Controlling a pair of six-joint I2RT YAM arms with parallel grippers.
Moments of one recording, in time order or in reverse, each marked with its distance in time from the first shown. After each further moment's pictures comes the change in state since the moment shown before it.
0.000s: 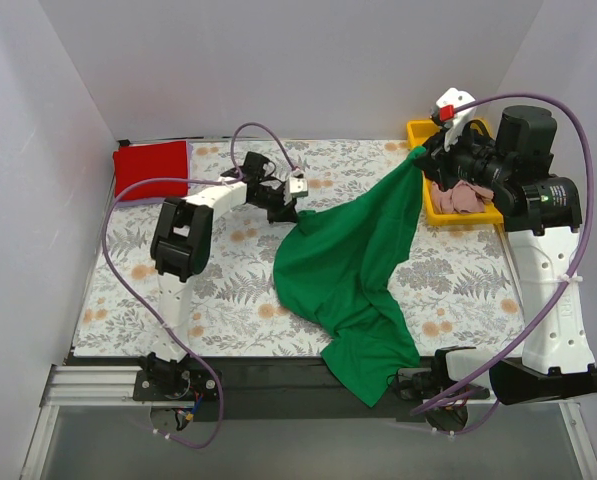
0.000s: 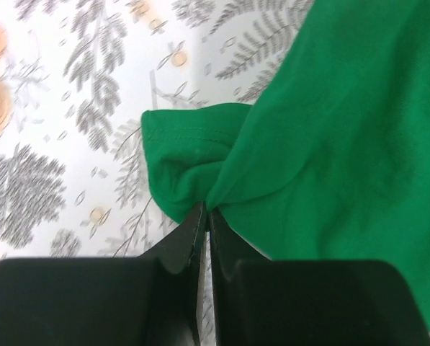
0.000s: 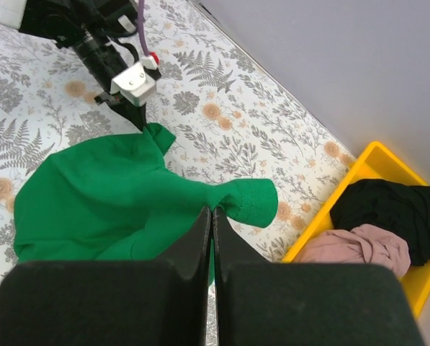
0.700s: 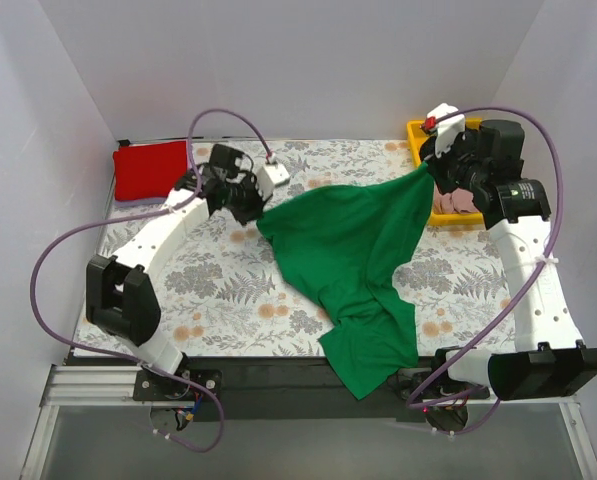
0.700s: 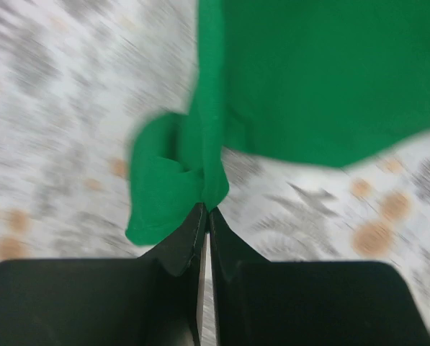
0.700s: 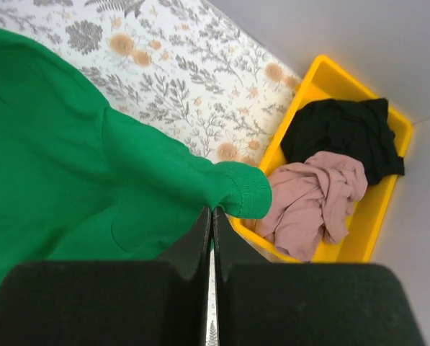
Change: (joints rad) left arm 0.012 -0.609 -0.219 -0.191 -0.480 -0.332; right arm -0.023 0.016 -0.223 0.169 0.283 -0.051
